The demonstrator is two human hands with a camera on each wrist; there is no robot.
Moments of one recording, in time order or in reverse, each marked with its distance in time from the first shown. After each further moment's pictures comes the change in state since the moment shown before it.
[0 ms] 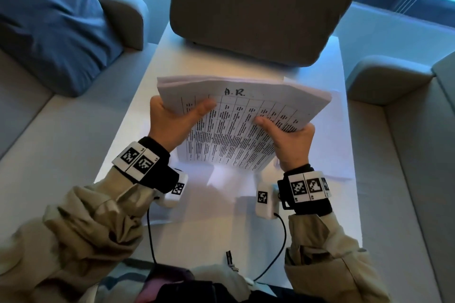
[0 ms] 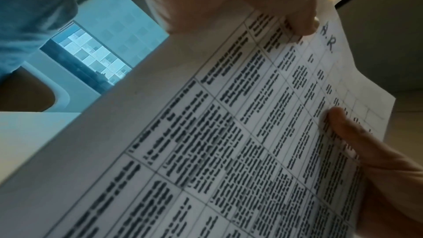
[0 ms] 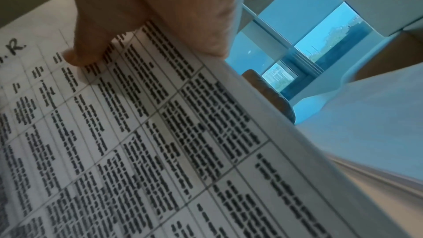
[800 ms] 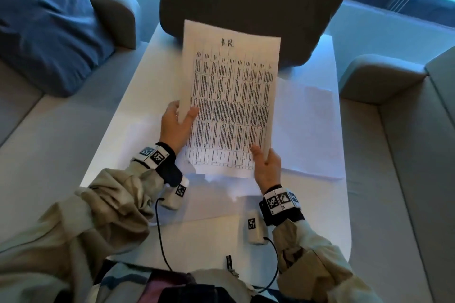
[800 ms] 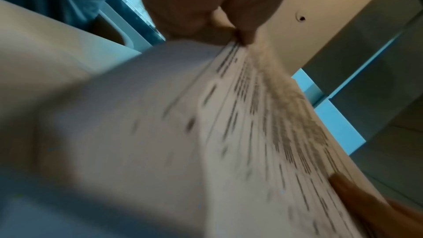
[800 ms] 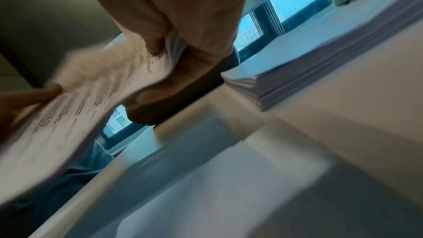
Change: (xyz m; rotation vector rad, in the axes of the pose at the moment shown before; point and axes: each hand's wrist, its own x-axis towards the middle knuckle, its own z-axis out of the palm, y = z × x) left_hand 0.017 -0.095 0.017 0.264 0.014 -0.265; right_hand -0.028 0.110 -0.038 -0.383 0.044 0.350
